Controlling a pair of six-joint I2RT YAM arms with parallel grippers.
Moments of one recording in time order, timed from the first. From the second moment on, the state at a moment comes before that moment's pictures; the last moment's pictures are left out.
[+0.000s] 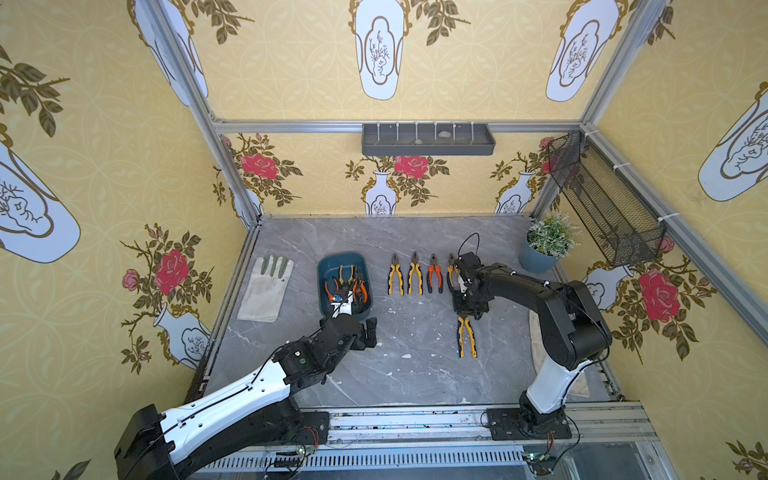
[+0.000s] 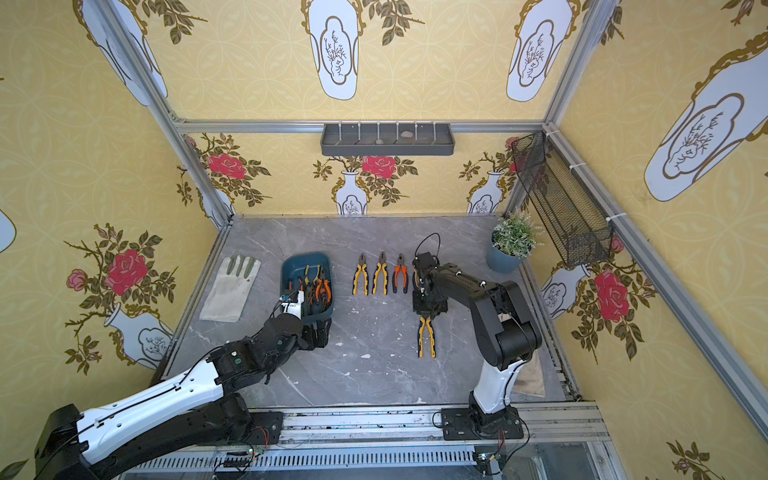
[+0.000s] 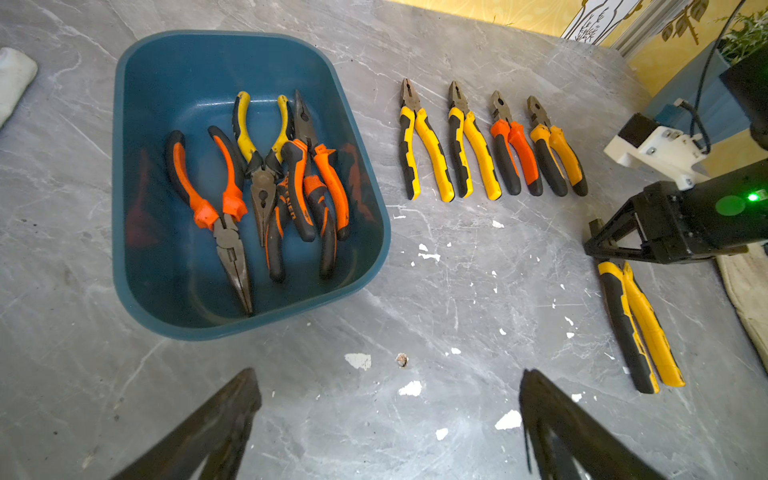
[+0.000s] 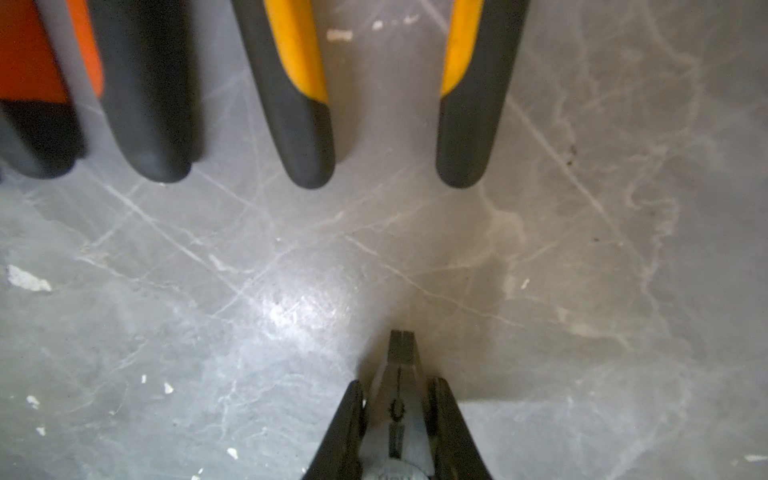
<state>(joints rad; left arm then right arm) -0.94 0.87 0.53 -0.35 -0.44 -0.67 0.45 1.79 1.07 -0.69 -0.04 0.36</state>
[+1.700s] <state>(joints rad) -0.94 0.86 0.56 -0.40 -0.44 -0.66 0.47 1.53 1.35 -0.82 0.12 0.35</state>
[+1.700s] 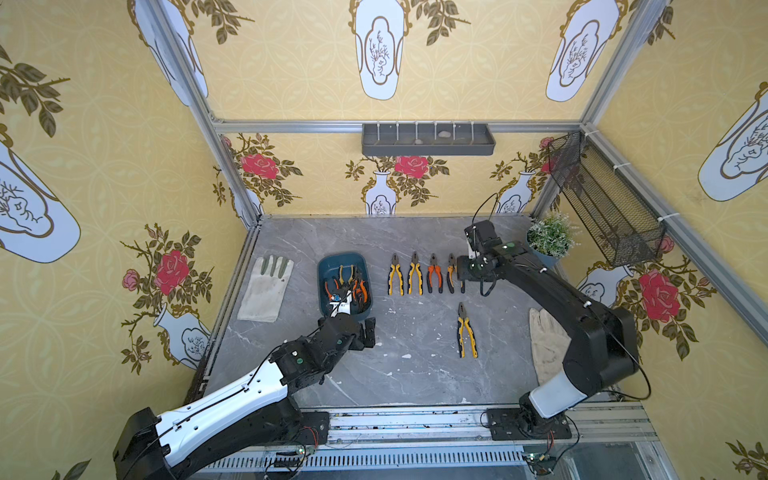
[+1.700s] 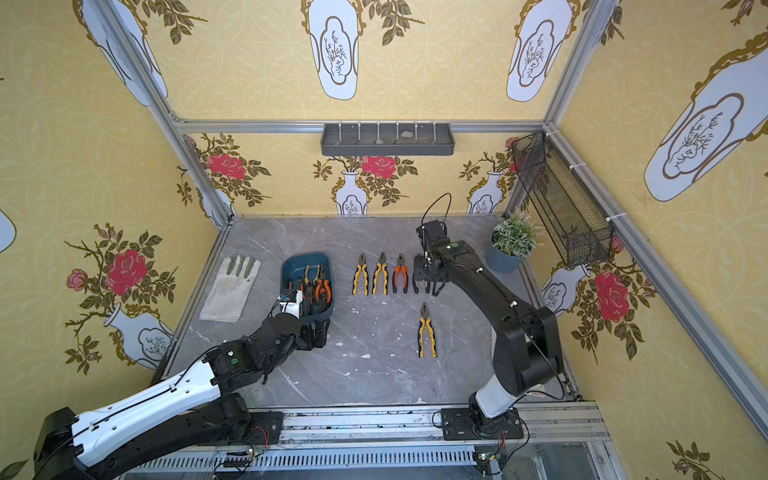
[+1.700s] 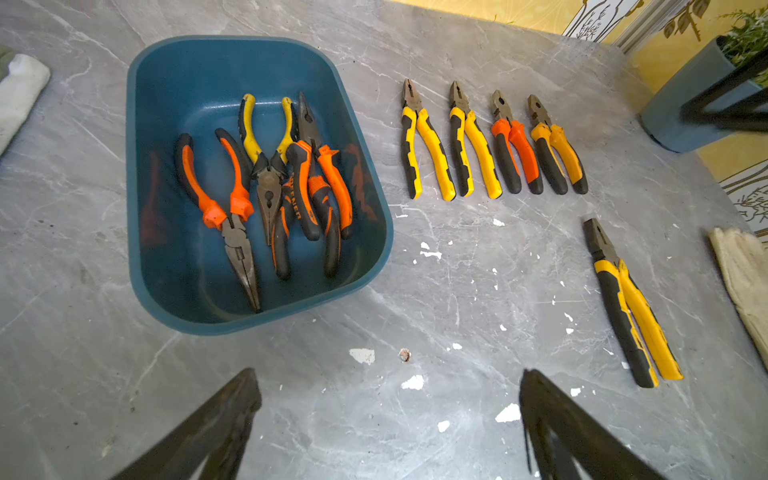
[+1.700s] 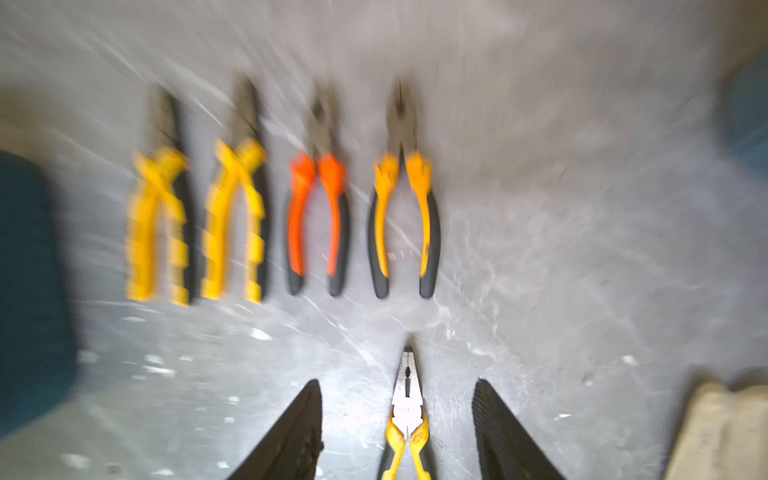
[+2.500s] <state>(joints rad) -0.64 1.12 0.76 -0.43 -0.41 -0.65 0.89 1.08 0.66 -0.27 0.15 0.41</state>
